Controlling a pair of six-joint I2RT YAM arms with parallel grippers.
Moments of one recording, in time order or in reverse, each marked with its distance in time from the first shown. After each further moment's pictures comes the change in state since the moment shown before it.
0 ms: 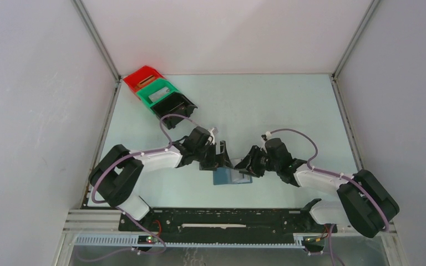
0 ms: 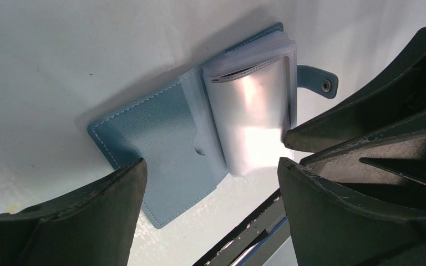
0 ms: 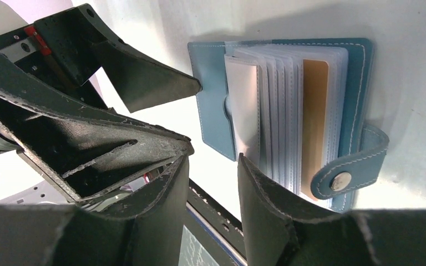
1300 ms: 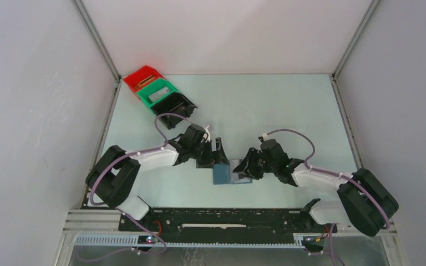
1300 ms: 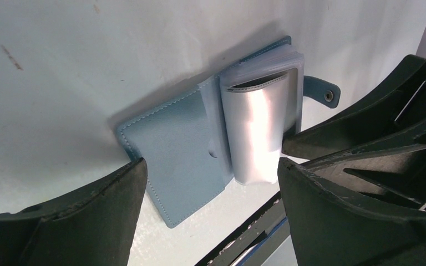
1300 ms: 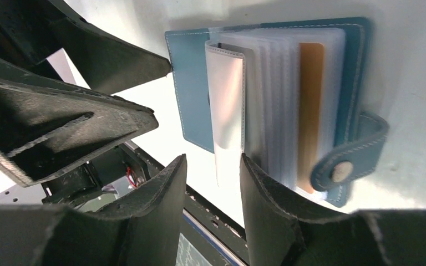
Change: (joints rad) left arm 0.054 -0.010 -0.005 -0.012 0.021 0.003; right arm 0.048 0.003 0.025 -0.083 0.058 -0.019
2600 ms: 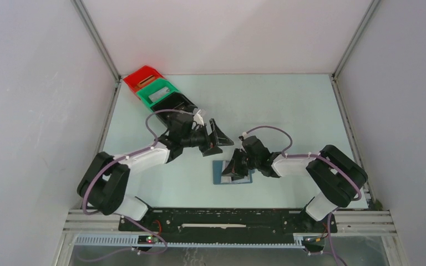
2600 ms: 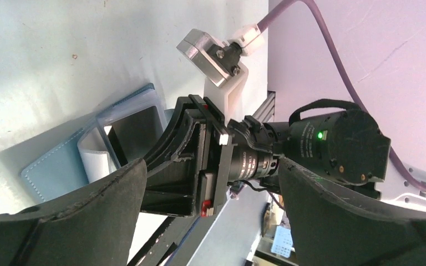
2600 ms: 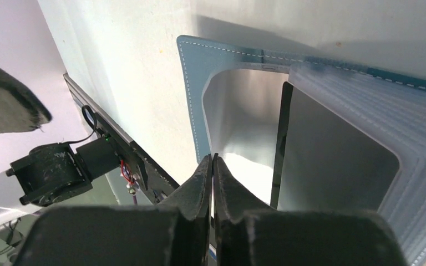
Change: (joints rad) left arm 0.102 -0.125 0.002 0.235 0.209 -0.245; right arm 0.099 0.332 0.175 0.125 -0.068 -0.026
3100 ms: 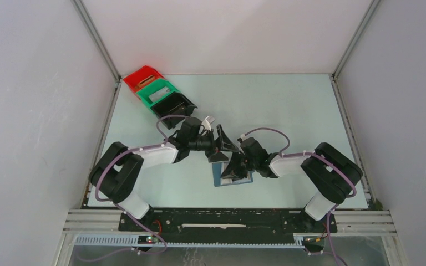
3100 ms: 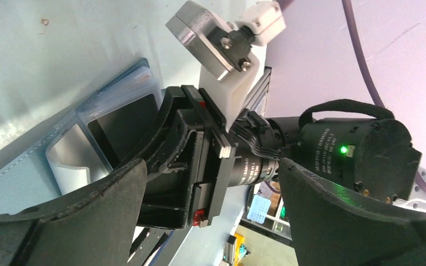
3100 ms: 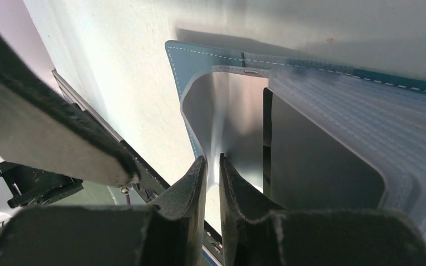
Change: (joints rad) left arm -0.046 0.147 -0.002 0.109 0.085 -0.076; right arm 0.012 0.050 0.000 0.019 -0.008 0.000
